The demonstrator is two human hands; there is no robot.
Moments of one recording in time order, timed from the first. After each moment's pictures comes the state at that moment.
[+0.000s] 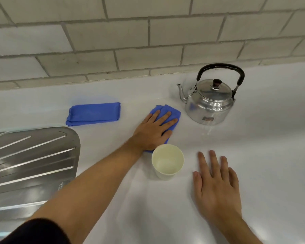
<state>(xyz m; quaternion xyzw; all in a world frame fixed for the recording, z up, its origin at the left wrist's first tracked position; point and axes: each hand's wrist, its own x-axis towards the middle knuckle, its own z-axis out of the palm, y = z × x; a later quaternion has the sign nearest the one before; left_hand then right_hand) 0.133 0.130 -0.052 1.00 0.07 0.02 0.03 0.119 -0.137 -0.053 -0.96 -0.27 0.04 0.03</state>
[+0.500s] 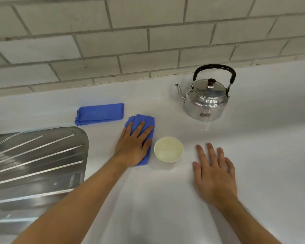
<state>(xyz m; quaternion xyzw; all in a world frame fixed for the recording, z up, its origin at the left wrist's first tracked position) 0.038 0.128 -0.055 0.97 0.23 -0.01 0.10 0.119 -0.141 -0.056 -0.96 -0.26 0.05 0.05</state>
